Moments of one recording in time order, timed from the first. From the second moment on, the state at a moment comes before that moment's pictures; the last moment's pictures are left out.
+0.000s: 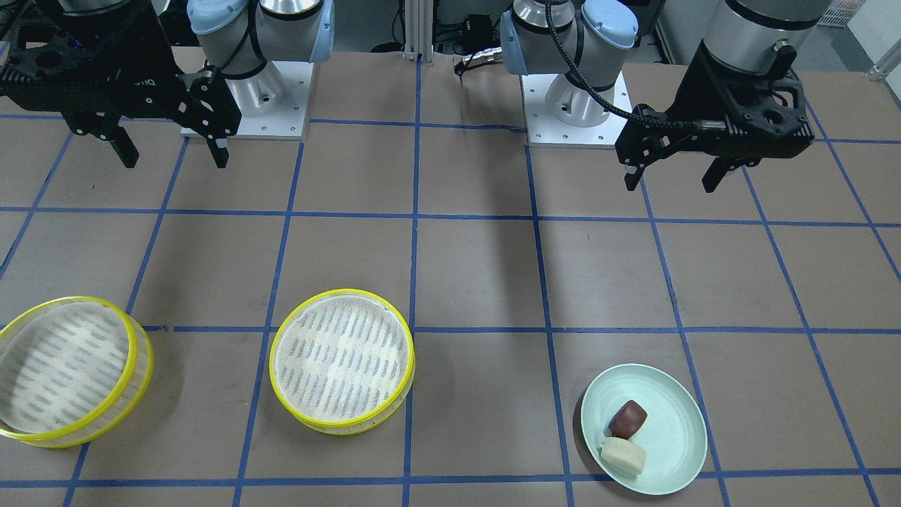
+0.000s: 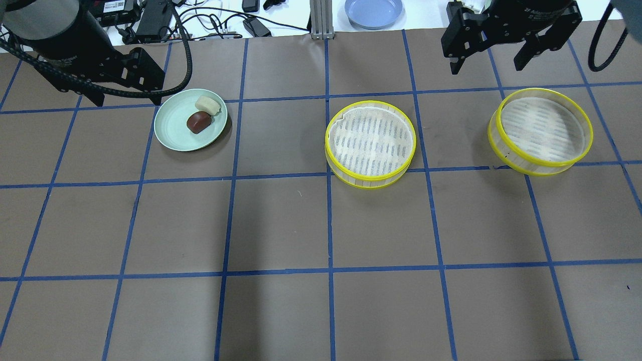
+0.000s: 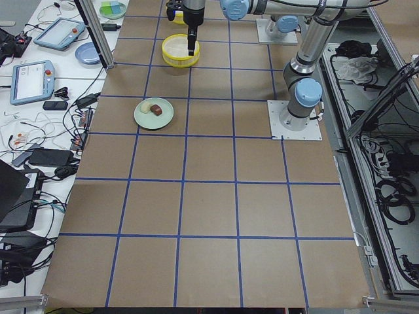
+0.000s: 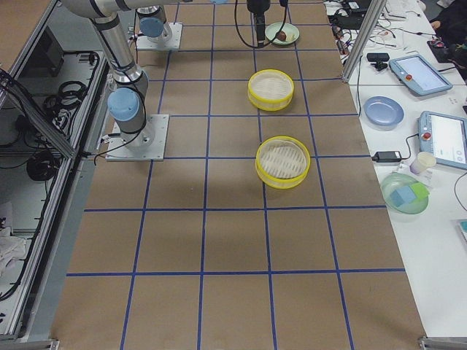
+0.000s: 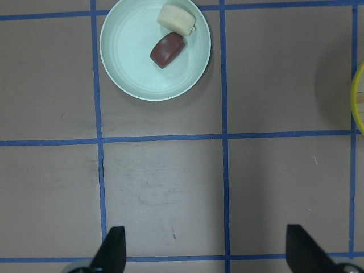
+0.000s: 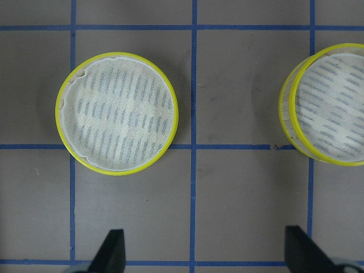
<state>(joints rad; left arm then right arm) -1.48 -1.55 -1.53 -1.54 1.59 0.12 1.57 -1.57 1.43 -1.56 -1.57 -0.02</state>
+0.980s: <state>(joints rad) -1.44 -1.74 -1.57 -1.20 1.59 0.25 1.25 -1.40 1.42 -1.66 -1.56 -0.20</state>
